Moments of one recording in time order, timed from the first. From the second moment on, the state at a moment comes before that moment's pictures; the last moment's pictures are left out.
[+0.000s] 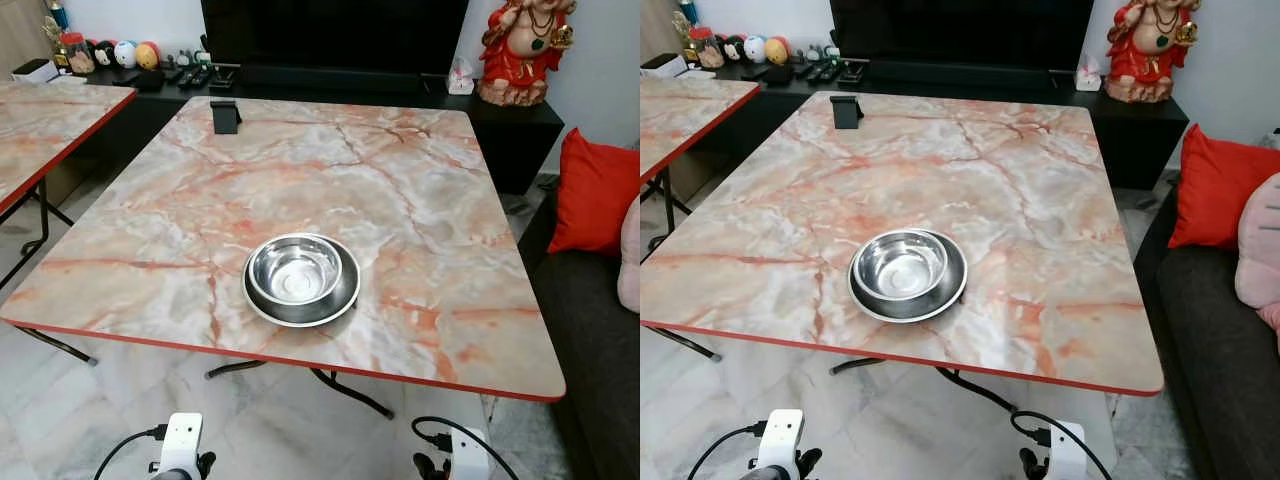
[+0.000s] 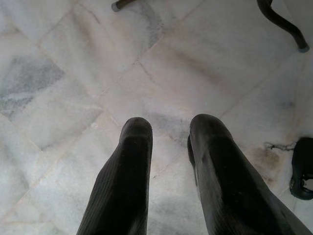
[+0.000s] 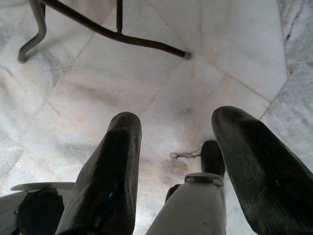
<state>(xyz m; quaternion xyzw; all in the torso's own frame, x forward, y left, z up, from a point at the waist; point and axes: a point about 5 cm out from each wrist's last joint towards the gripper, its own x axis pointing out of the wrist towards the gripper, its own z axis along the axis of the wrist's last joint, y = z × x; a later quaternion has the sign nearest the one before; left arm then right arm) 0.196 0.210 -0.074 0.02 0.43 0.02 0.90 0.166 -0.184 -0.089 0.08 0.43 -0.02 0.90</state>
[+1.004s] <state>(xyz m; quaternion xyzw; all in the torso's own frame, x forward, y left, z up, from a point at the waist) 0.195 0.210 -0.074 0.02 0.43 0.02 0.90 0.166 -0.180 -0.089 0.09 0.43 -0.02 0.90</state>
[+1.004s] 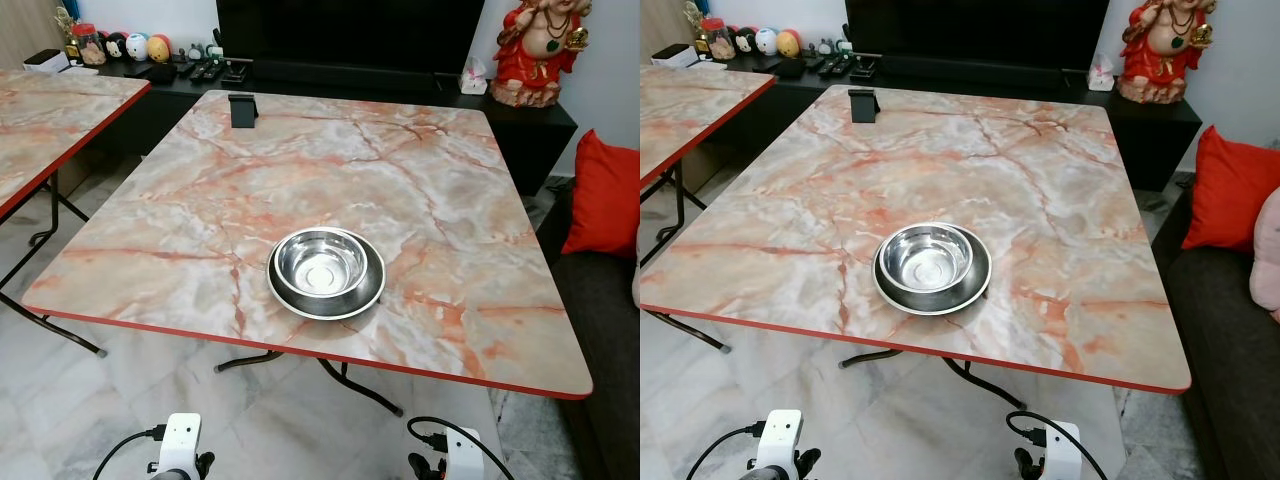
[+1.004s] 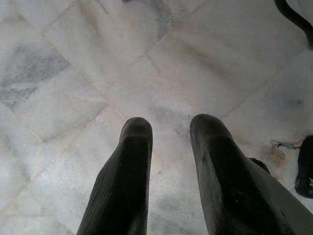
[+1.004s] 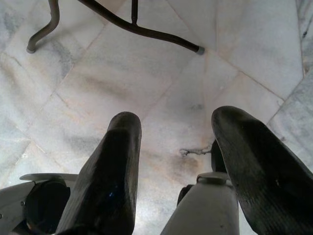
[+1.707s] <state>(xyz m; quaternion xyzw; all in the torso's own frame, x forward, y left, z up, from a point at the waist) 0.197 0.205 -0.074 0.01 0.43 0.01 0.90 0.164 -0.188 -0.090 0.08 0.44 -0.02 0.90</state>
